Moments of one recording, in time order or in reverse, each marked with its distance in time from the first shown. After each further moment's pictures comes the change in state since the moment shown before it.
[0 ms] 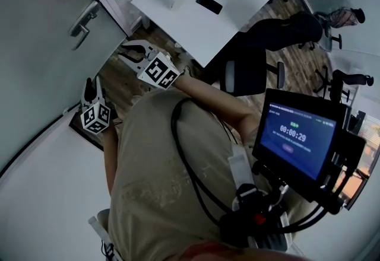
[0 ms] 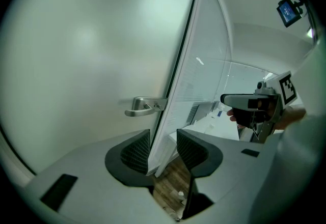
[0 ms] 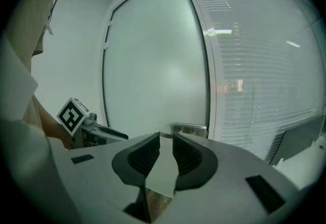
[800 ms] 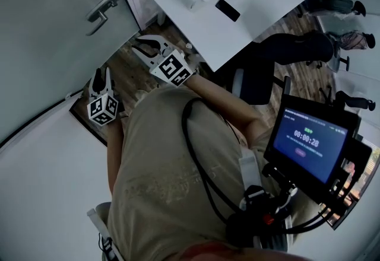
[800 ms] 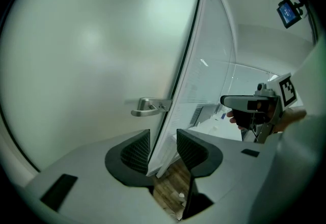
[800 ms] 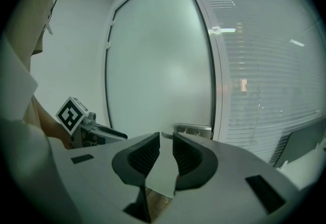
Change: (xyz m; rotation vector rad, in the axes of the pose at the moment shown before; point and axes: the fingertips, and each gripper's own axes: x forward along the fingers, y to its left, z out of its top) left arm -0.014 0.009 0.000 -0.031 -0.022 0.042; right arm 0.008 0.012 0.004 -0.018 -0.001 0.040
